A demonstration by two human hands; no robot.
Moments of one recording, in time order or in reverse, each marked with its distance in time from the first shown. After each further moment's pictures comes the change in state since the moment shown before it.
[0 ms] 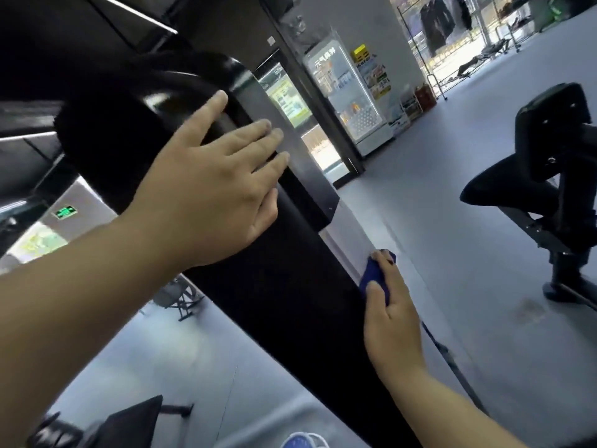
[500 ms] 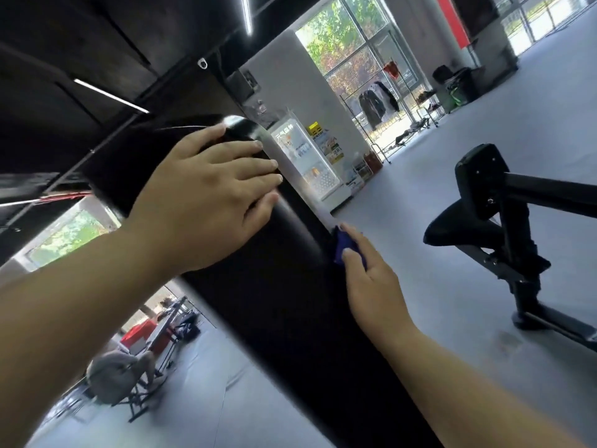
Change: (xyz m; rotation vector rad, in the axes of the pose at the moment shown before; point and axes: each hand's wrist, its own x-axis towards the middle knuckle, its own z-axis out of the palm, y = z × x) left_hand -0.010 -0.041 0.010 -0.140 0.338 0.001; right_hand 0.026 -0.051 0.036 -0.080 0.053 -0.237
